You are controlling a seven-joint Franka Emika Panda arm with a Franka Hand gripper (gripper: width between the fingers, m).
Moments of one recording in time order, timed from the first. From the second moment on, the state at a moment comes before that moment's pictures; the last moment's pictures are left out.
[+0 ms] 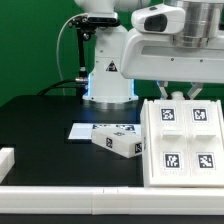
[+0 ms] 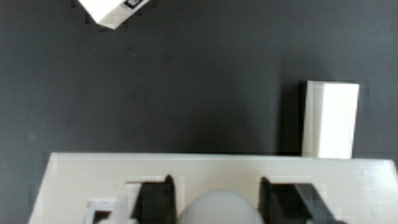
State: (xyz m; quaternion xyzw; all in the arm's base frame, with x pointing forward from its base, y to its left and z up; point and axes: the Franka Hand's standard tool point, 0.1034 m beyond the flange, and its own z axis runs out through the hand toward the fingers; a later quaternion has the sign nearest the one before) arm 0.544 0.078 0.122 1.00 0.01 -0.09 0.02
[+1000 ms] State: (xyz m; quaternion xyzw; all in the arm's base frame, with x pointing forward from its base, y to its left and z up) arm 0.578 0.064 0.139 0.98 -0.01 -0.21 0.04
